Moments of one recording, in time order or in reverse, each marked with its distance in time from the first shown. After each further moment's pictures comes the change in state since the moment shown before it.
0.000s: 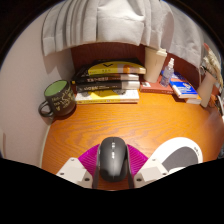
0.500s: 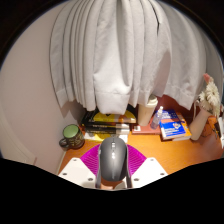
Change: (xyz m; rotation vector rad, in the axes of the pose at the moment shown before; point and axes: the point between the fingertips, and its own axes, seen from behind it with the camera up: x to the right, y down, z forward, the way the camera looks) arm 0.034 -0.143 -0.123 0.203 -0.109 -0.069
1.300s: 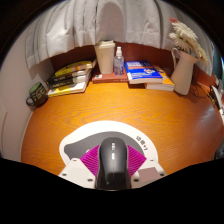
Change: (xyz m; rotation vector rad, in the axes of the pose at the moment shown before) arm 0.160 0.211 0.002 -0.232 0.075 0.089
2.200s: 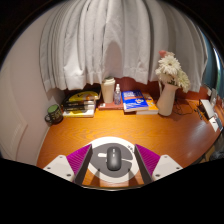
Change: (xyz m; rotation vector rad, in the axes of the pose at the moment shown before) arm -0.011 -0.056 -0.155 0.195 0.026 -0.006
